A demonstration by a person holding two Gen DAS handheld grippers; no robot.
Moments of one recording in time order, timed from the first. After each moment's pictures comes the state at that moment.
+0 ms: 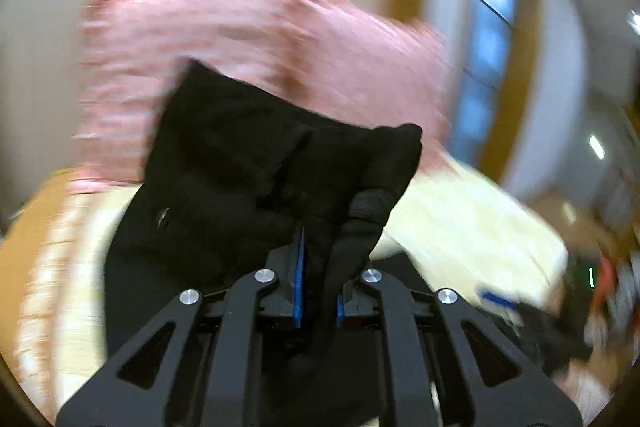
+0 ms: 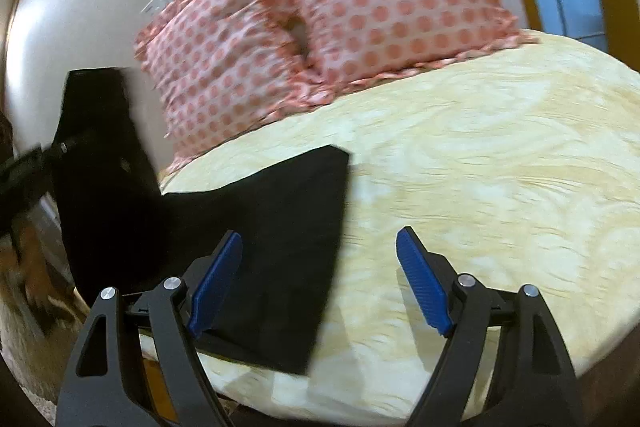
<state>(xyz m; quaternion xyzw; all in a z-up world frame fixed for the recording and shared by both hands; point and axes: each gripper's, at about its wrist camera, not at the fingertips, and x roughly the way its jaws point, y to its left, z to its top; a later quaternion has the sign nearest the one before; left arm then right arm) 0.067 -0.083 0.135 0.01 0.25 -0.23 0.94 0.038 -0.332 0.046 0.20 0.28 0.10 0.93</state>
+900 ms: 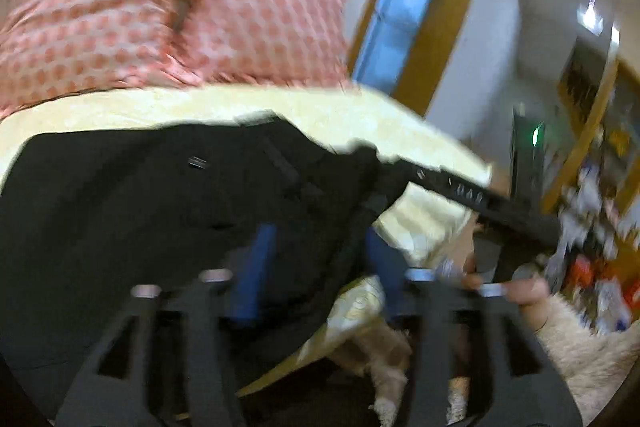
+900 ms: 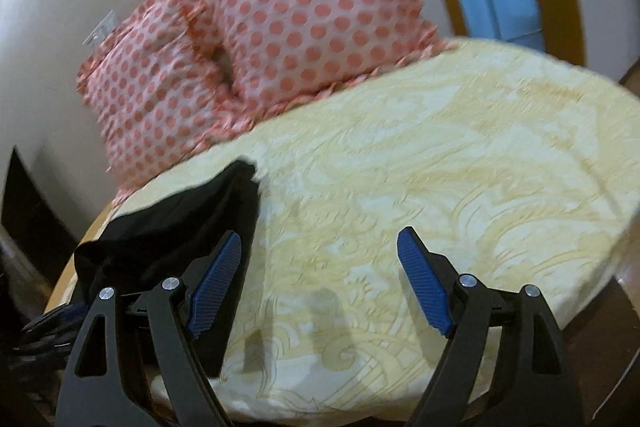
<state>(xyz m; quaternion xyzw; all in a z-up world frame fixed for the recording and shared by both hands) 0.027 -0.099 0.069 -0.05 0.29 -0.35 0.89 0.017 -0.367 0.047 0.21 0.25 -0.04 0.95</state>
